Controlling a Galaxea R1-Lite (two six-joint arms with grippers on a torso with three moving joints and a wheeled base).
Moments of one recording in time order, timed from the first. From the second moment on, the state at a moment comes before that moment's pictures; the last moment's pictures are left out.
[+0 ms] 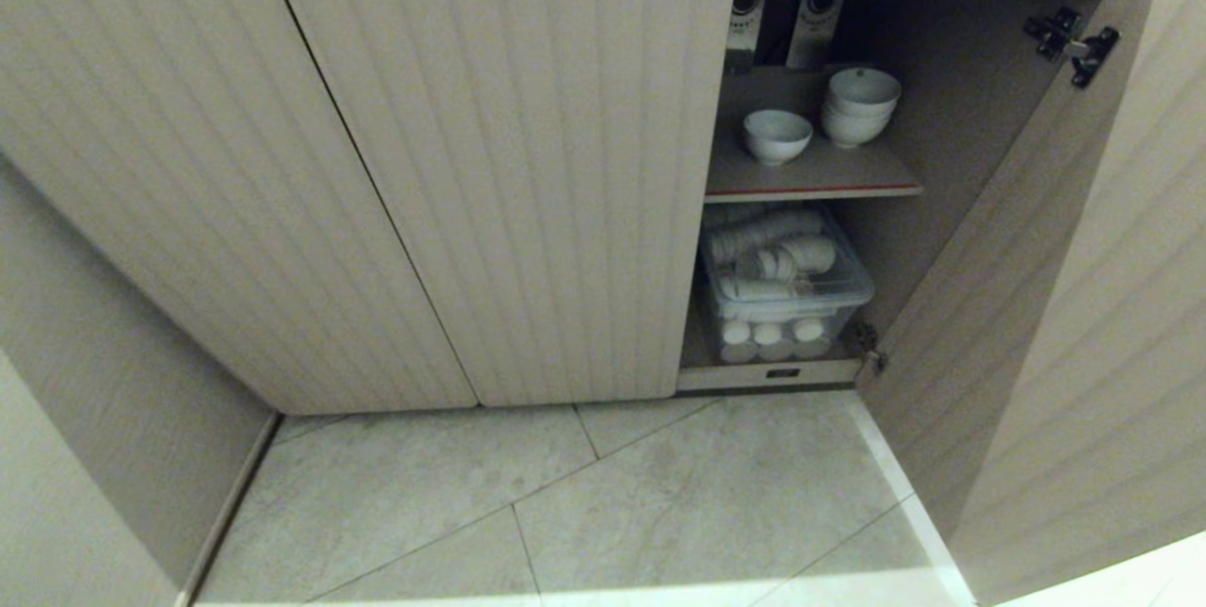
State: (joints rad) left arm 0.00 0.00 0.00 0.00 -0.01 -0.02; right arm 0.00 0.00 0.00 0.00 0.00 0.07
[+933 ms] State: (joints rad) left arm 0.00 0.00 0.00 0.00 -0.01 -0.02; right arm 0.00 0.00 0.00 0.00 0.00 0.07
